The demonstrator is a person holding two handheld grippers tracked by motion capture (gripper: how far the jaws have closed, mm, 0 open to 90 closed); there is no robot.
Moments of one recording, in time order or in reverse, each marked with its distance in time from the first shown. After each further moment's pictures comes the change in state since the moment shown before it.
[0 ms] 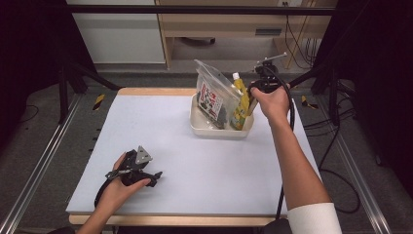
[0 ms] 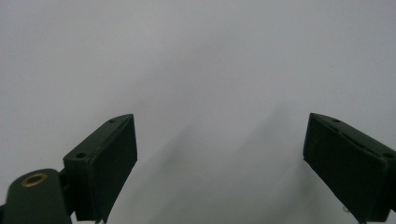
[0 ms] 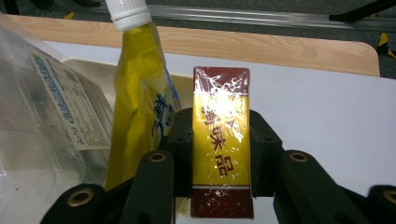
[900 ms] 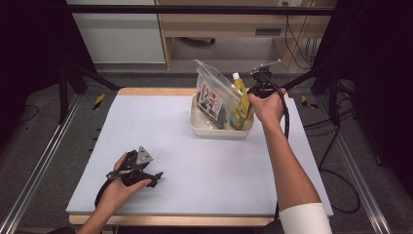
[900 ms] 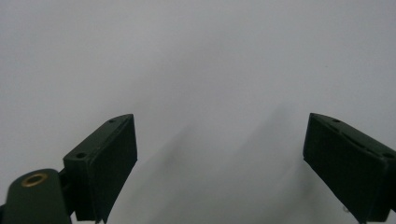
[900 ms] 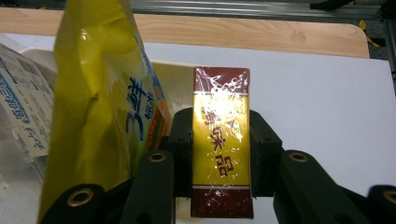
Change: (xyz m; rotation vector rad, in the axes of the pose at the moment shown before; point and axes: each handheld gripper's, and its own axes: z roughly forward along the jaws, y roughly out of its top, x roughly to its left) left arm -0.001 0.001 0.000 -0.003 -0.006 0.017; right arm 0.005 -0.011 0.021 0.021 -0.077 0.031
